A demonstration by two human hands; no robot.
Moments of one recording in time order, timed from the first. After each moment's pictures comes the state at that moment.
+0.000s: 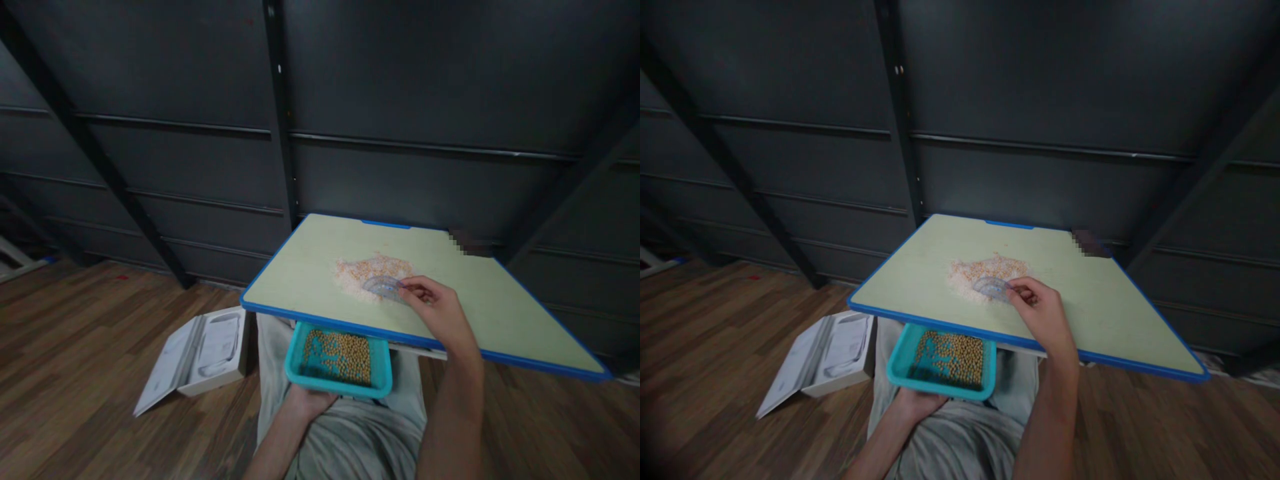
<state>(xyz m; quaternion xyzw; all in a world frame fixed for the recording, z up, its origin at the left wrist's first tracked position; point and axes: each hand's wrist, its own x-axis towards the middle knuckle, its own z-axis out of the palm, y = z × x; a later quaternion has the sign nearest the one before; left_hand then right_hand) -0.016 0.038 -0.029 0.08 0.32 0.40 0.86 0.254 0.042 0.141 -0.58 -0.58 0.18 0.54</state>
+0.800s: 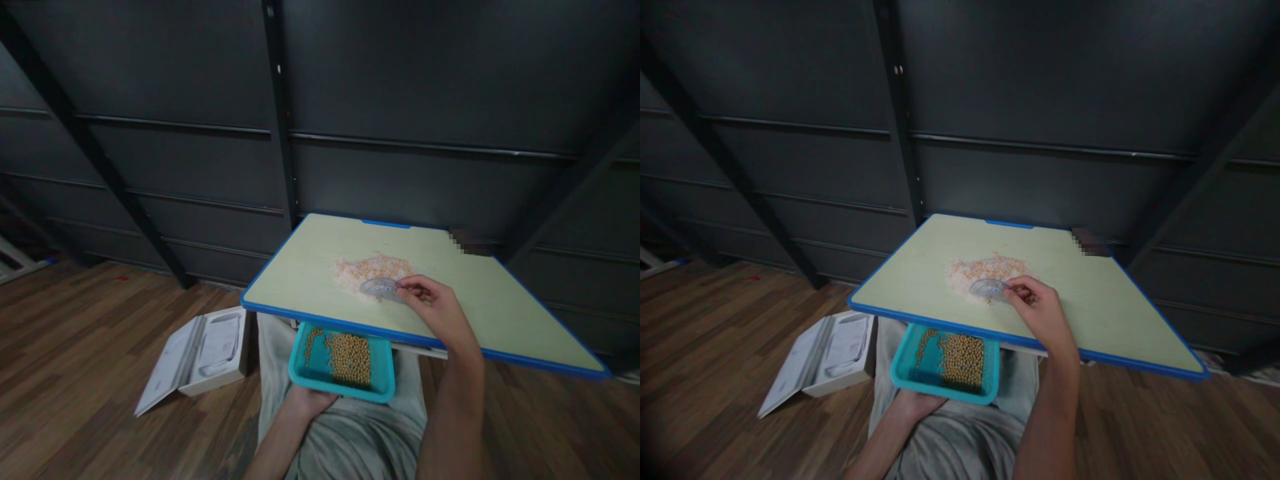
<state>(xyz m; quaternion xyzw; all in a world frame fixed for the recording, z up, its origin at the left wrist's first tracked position) -0.016 0.038 -0.027 0.10 0.30 0.40 0.86 0.252 0.041 0.148 -0.56 -0.60 0.20 0.53</state>
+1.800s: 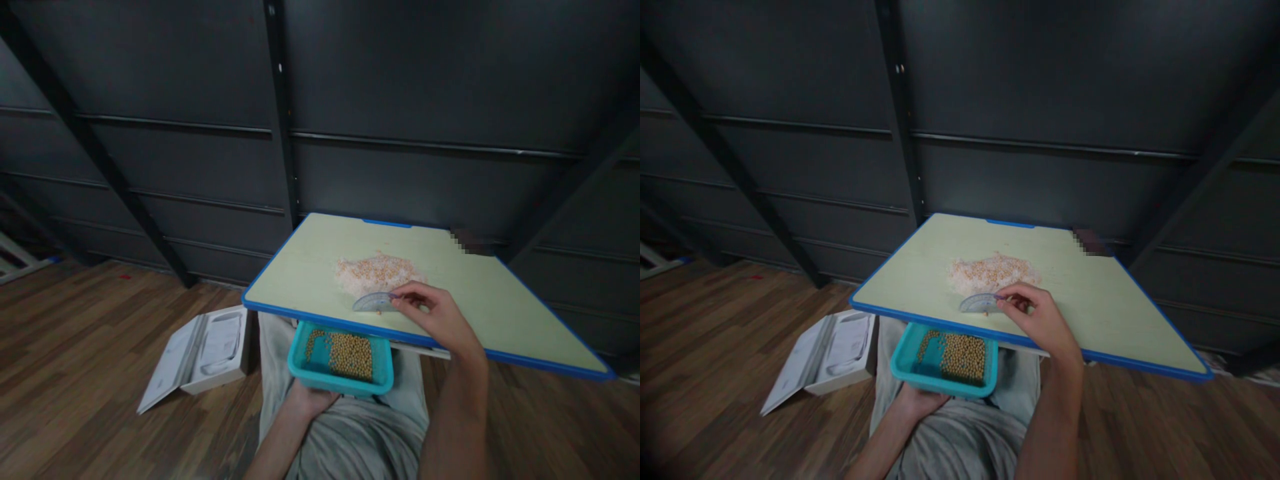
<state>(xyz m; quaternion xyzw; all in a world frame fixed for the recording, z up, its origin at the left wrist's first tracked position) -0.015 0.038 -0.025 0.11 0.33 0.39 0.85 0.249 0.032 0.152 -0.52 -0.67 0.23 0.48</state>
